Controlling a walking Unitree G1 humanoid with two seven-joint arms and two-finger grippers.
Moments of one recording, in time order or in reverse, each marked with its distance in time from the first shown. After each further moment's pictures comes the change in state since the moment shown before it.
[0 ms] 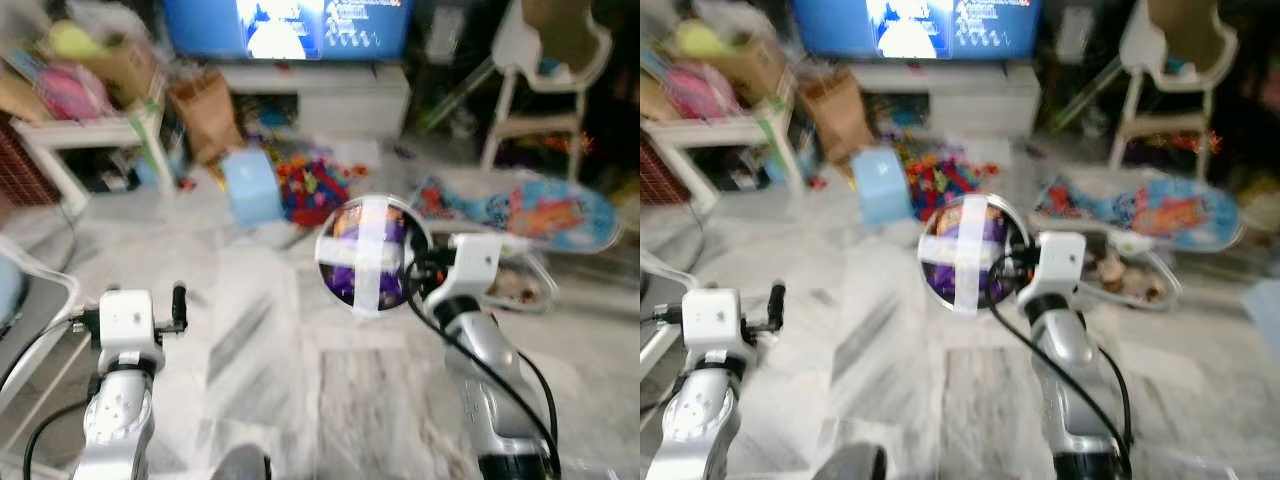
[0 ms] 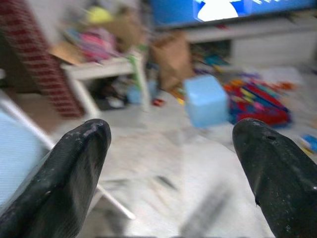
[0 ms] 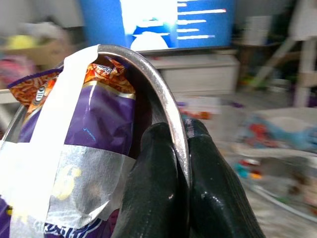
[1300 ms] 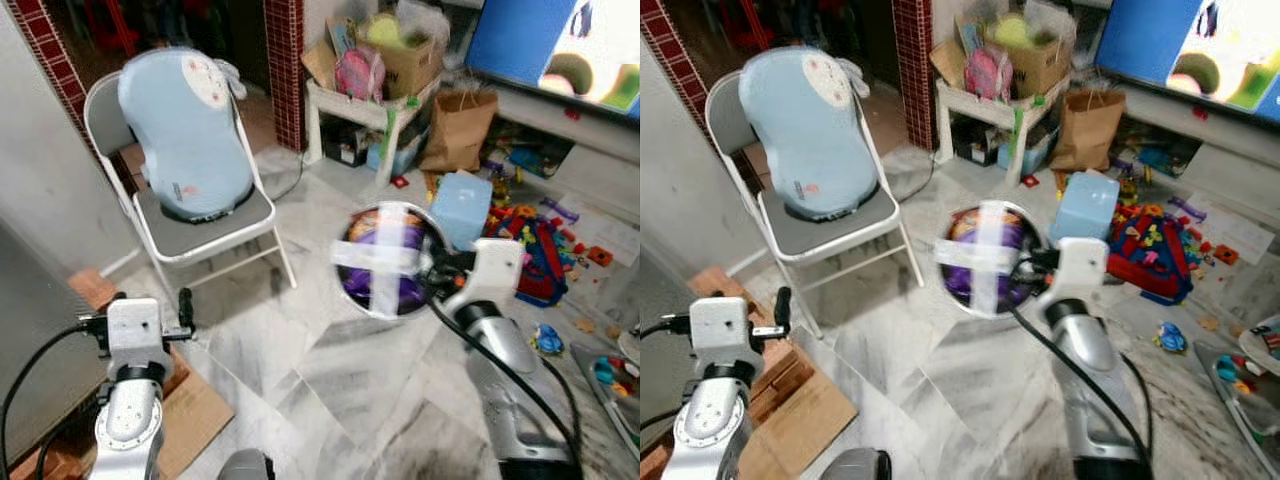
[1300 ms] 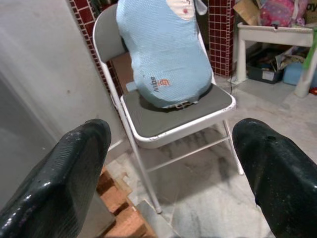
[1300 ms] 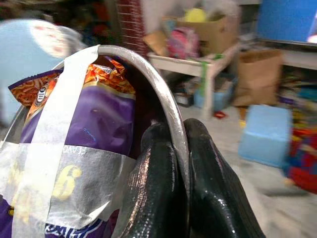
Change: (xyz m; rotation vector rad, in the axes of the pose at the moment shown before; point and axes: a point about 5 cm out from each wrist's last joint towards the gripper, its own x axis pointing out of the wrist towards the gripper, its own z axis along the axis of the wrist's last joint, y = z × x) left arm -0.004 -0.005 -0.003 -0.002 0.011 0.009; right arm -0.007 -0.026 0.000 0.010 0.012 -0.081
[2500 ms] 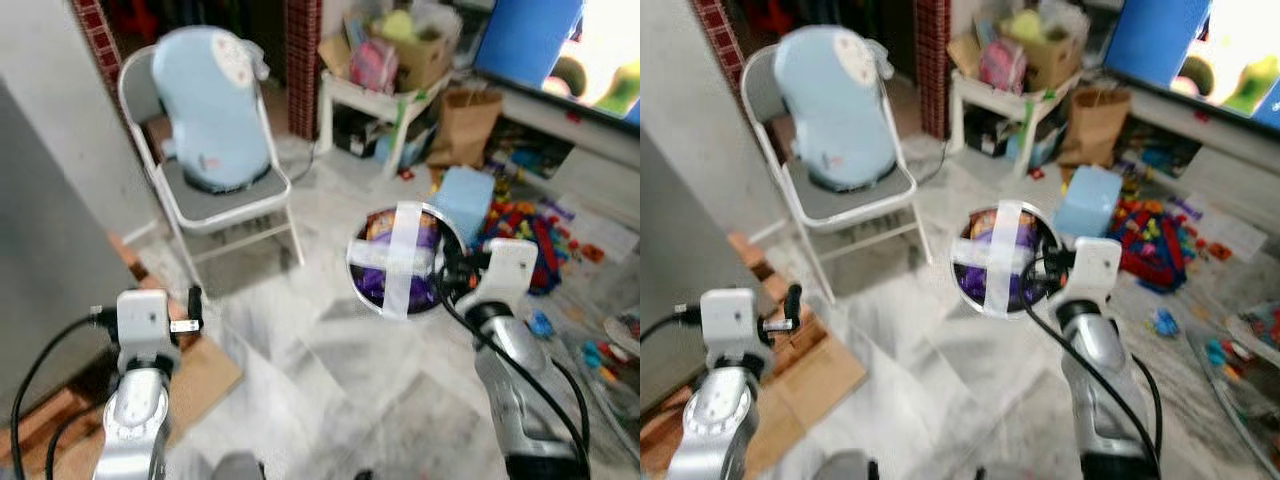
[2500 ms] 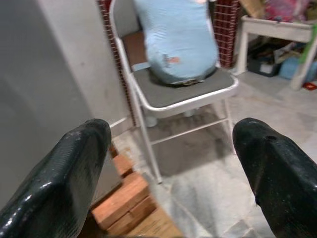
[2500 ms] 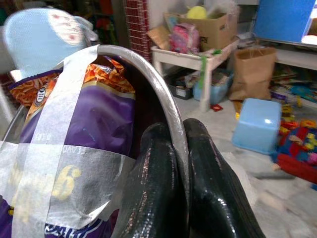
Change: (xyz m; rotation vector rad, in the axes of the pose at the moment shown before) left arm 0.008 -0.007 0.000 -0.041 0.023 -0.033; right arm 0.004 0.000 0.000 0.011 0.003 -0.003
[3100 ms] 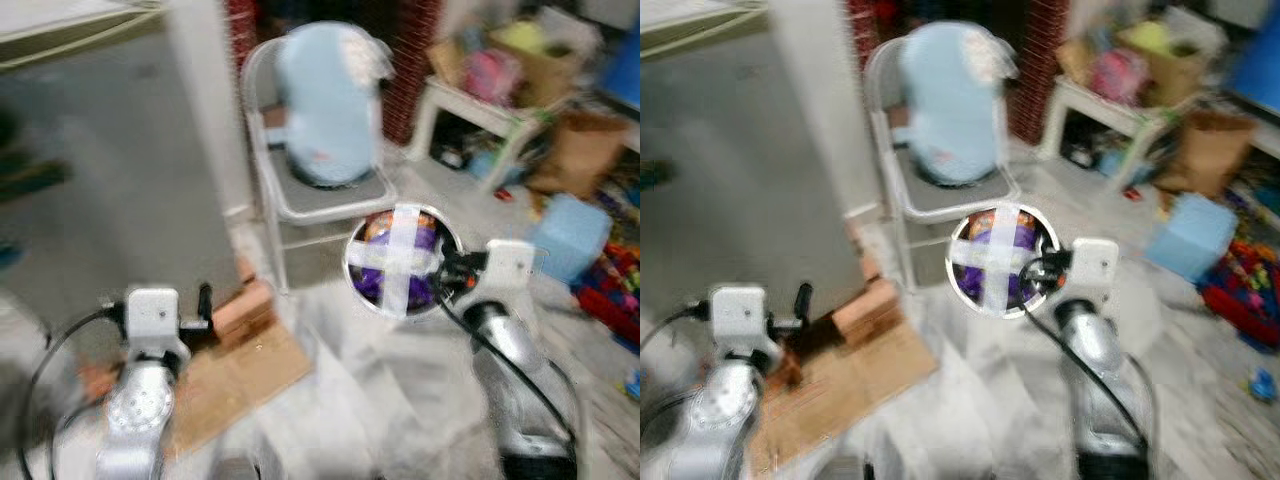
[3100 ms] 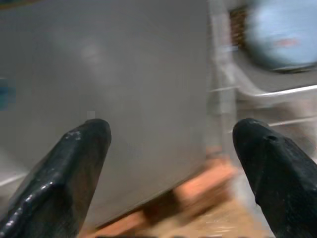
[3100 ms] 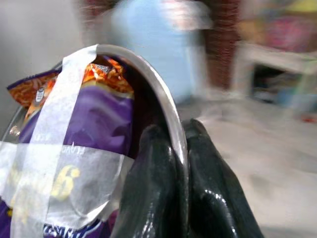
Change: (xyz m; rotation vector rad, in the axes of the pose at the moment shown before) left arm 0.001 0.004 -0.004 0.031 0.021 -0.019; right arm 0.003 0.020 -0.003 0.013 0.002 0.073
